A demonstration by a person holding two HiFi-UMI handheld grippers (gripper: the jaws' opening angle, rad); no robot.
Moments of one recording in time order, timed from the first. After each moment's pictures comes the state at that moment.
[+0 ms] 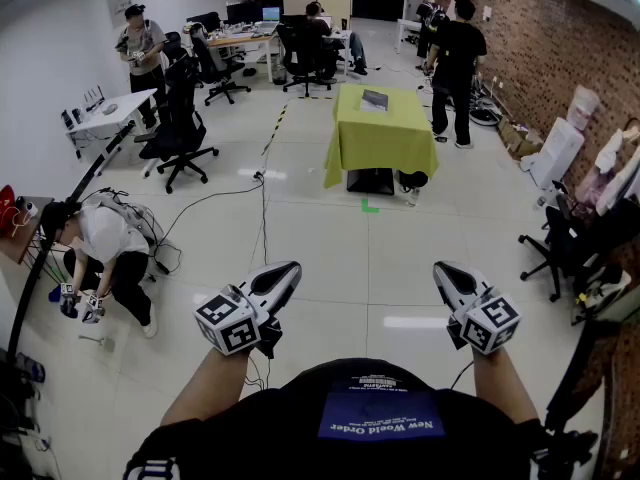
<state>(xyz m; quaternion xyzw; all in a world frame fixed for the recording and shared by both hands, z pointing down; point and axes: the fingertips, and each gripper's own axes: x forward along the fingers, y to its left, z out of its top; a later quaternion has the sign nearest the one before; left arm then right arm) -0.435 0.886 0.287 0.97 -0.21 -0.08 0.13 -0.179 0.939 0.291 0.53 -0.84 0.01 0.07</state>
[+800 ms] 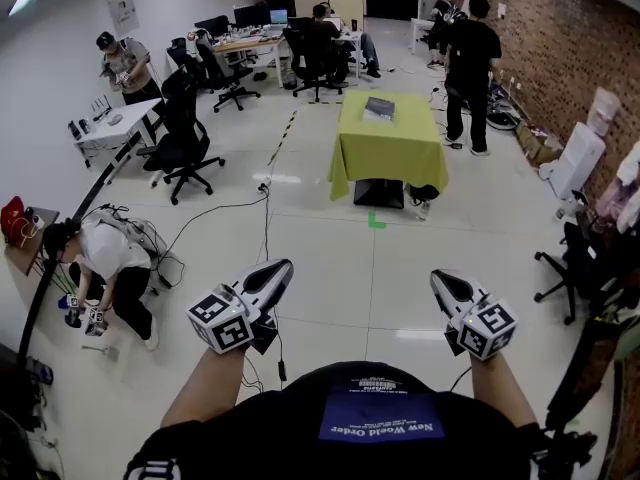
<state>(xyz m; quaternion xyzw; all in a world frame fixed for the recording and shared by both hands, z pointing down) -0.333 0.757 0.274 0.96 -0.25 -0.07 0.12 -0.065 0.808 0.313 0.51 -0.86 0.03 0.06</state>
